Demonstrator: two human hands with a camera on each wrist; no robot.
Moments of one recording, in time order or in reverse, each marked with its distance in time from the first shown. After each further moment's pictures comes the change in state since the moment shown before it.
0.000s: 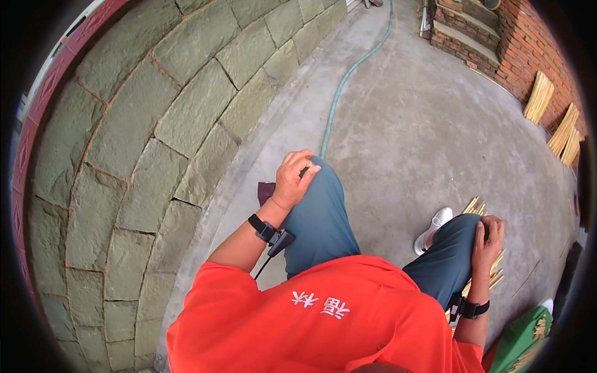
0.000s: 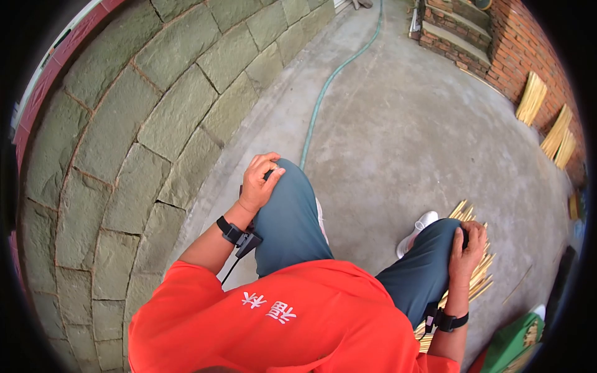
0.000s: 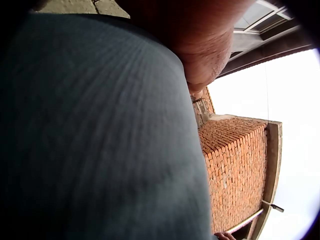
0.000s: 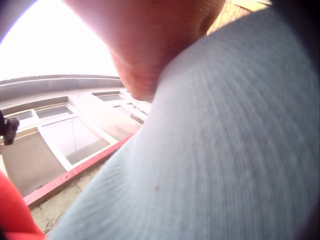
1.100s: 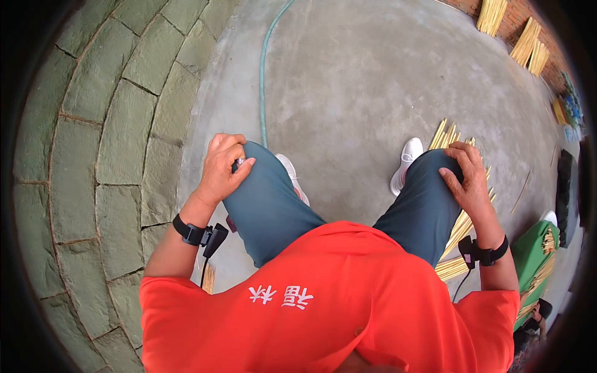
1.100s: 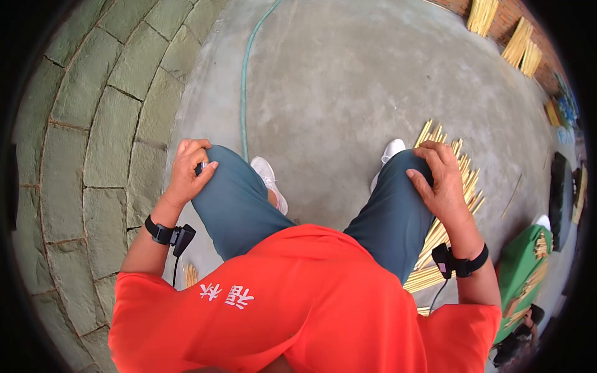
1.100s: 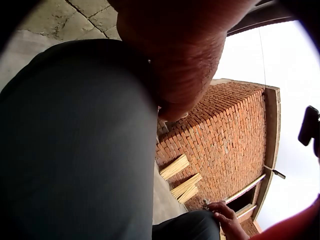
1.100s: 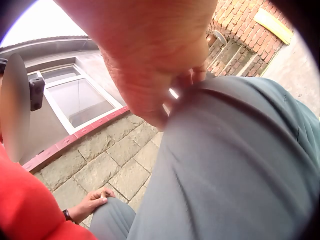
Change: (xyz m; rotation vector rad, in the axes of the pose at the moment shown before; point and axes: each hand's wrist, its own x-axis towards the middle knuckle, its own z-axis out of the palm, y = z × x) left_hand 0.043 0.022 -0.008 0.137 -0.514 0.179; right_hand 0.030 -0.002 -0.020 0.001 -0.397 -0.066
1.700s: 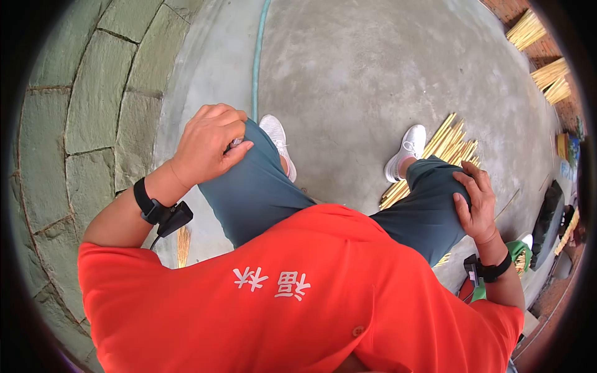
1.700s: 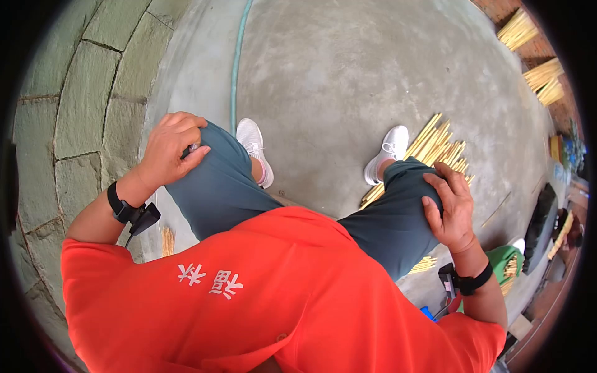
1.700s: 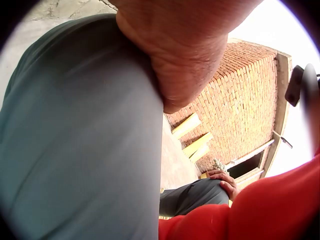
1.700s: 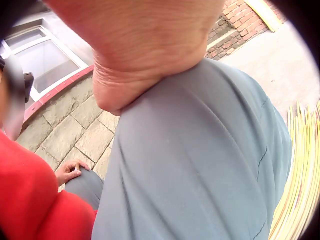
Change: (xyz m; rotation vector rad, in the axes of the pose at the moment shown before) left_hand 0.015 -0.015 0.004 0.038 -0.298 0.059; right_hand 0.025 0.013 0.004 -0.107 -0.319 -0.170
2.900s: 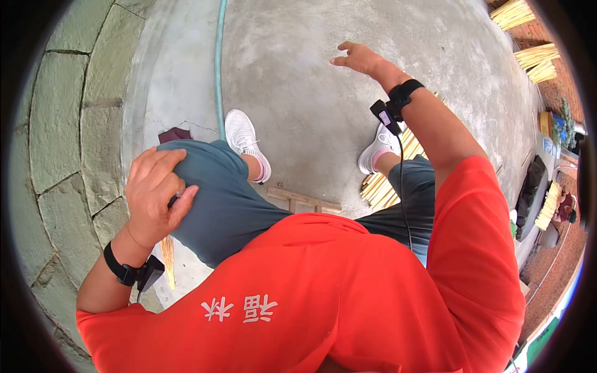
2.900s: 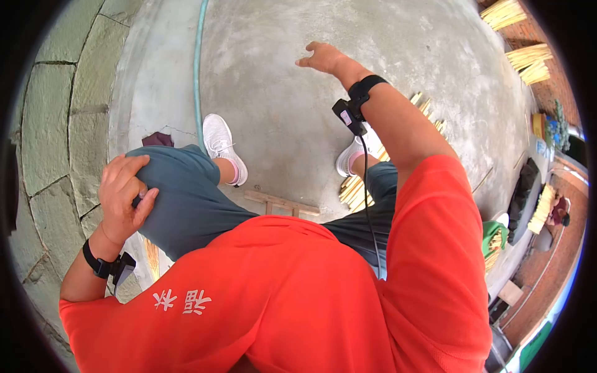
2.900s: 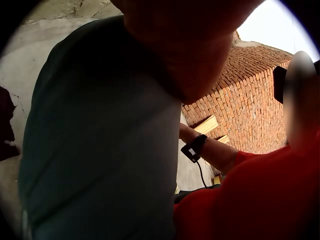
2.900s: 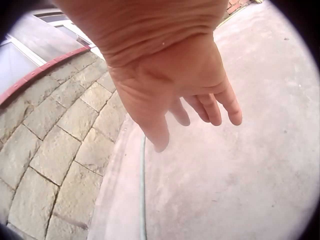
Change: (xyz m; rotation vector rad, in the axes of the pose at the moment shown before) left_hand -0.030 -0.001 -0.003 -0.011 0.016 -0.085; right_hand 0.272 0.084 0.198 0.189 -0.428 0.344
